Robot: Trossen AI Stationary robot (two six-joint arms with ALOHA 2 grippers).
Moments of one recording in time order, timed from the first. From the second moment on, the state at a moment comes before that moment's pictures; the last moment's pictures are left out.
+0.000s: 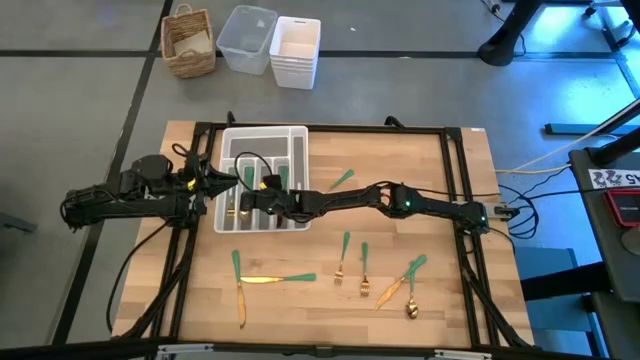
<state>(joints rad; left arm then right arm) 0.14 0.20 0.51 -0.44 -0.06 -0.37 -0.01 2.71 2.32 -0.05 0.40 1.15</state>
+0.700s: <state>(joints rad) 0.14 0.20 0.51 -0.40 -0.06 -0.42 -0.07 2.53 2.35 -0.16 0.09 0.92</state>
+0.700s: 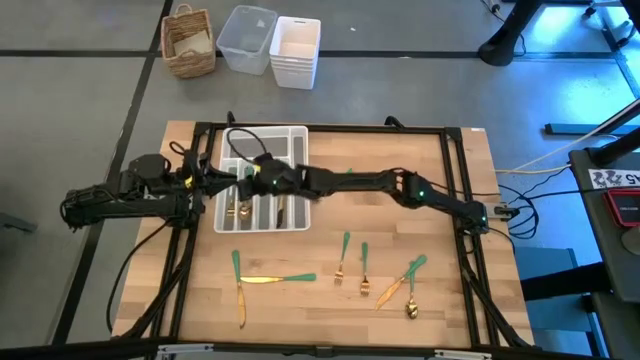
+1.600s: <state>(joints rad) 0.14 0.64 0.47 0.07 -0.27 -0.39 -0.15 1.95 2.35 -1.18 0.26 0.45</state>
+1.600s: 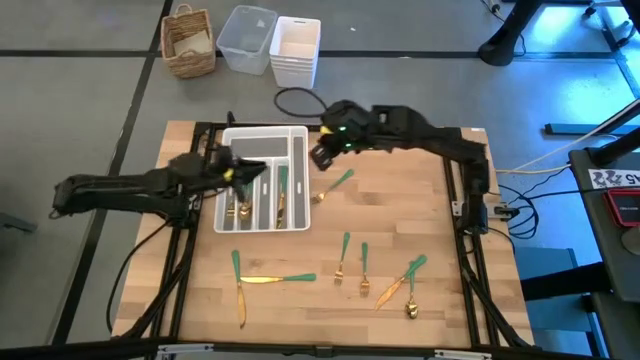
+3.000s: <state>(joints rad) 0.26 1.99 1.47 -0.49 -0.05 -0.25 -0.15 1.00 1.28 -1.19 0.52 0.37</state>
